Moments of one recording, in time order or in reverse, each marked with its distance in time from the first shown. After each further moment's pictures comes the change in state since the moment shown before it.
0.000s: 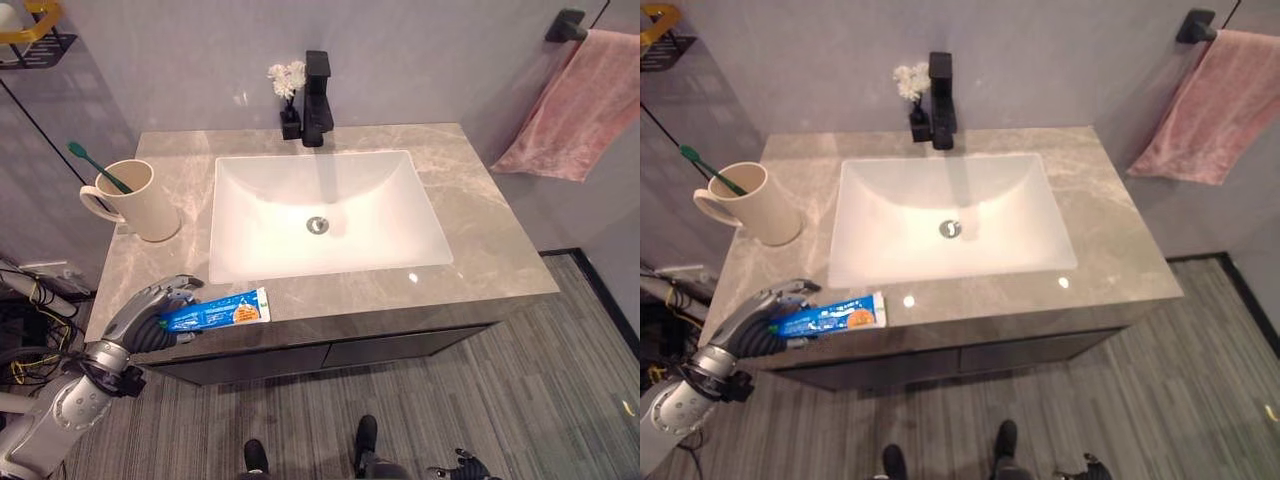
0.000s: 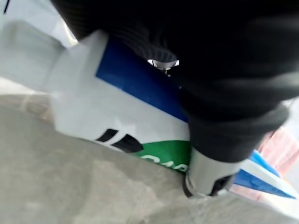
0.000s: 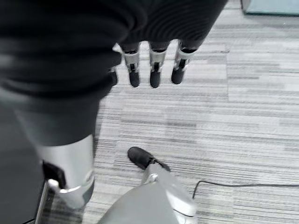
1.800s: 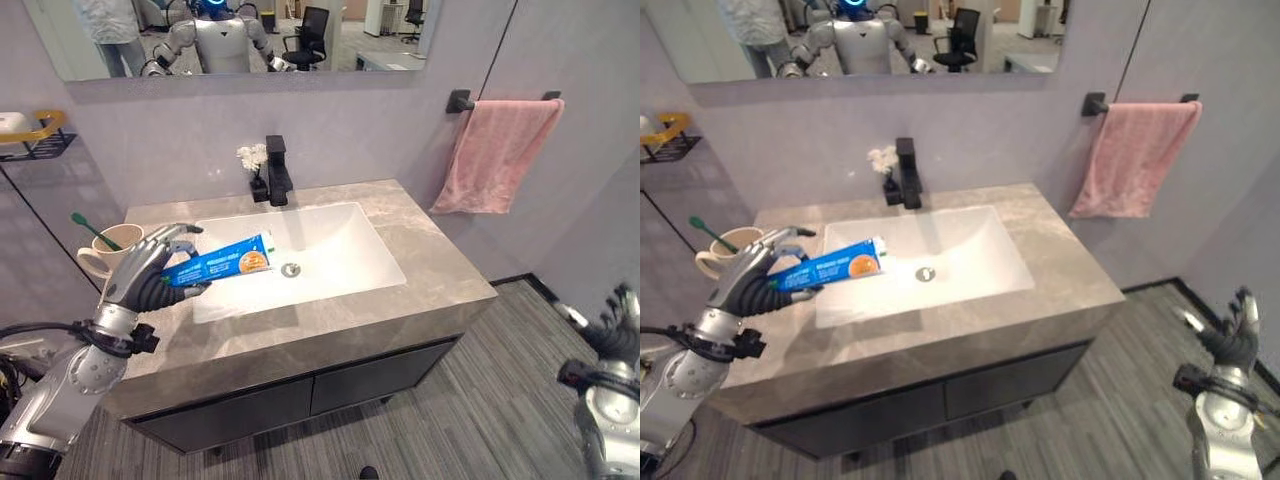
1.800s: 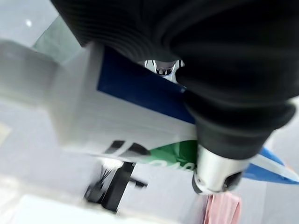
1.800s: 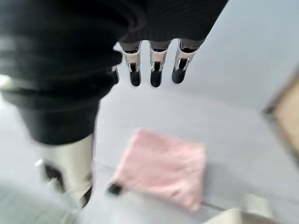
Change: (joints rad) left arm -0.211 -0.083 0.078 -0.100 0.129 0.032 0.070; right arm 0.050 -0.280 -0.558 -1.042 0.148 -0.139 -0.201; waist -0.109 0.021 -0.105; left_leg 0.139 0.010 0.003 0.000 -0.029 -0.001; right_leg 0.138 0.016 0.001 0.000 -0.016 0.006
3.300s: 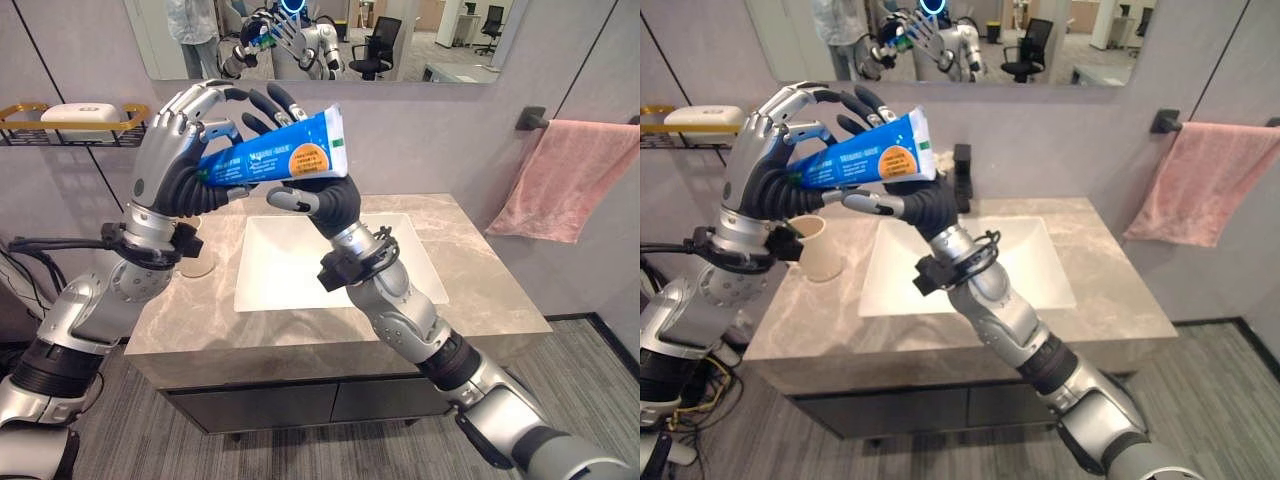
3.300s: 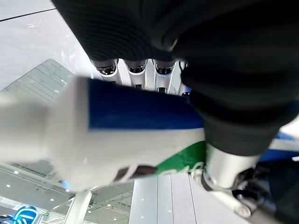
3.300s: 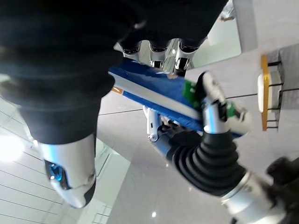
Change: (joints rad) left arm -0.508 0.001 -0.216 -0.028 0.081 0.049 0.187; right arm -0.802 0.404 0.892 -0.283 0.494 -0.028 0.254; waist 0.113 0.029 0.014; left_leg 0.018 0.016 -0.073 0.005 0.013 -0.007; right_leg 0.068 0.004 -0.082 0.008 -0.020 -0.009
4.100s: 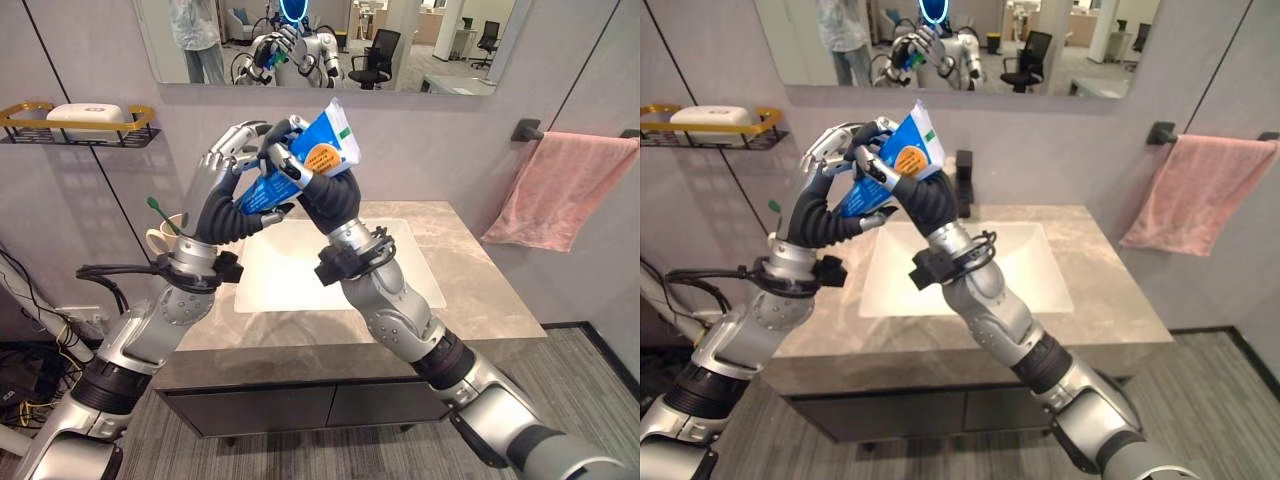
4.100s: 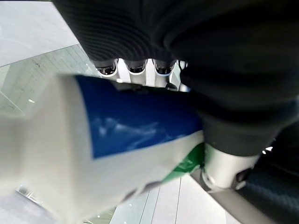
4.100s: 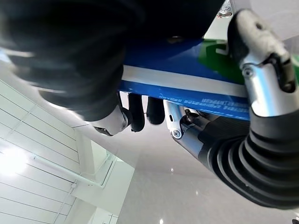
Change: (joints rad) left arm 0.063 -0.205 -0.072 -0.025 -0.051 0.008 0.013; right arm -0.001 0.022 -0.004 0.016 0.045 -0.013 -0.035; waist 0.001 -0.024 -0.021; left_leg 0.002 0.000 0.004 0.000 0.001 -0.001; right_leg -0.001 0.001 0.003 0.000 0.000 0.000
